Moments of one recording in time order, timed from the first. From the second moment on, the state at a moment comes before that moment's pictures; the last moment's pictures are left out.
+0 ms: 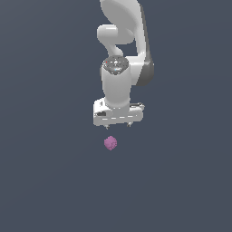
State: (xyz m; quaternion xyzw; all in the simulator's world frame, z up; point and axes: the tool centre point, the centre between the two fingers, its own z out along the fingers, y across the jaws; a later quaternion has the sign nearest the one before) arm 0.007 0.010 0.165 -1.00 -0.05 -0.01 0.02
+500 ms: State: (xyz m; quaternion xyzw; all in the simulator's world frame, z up) arm 0.016 -0.004 0.138 -0.99 -0.16 -0.01 0.01
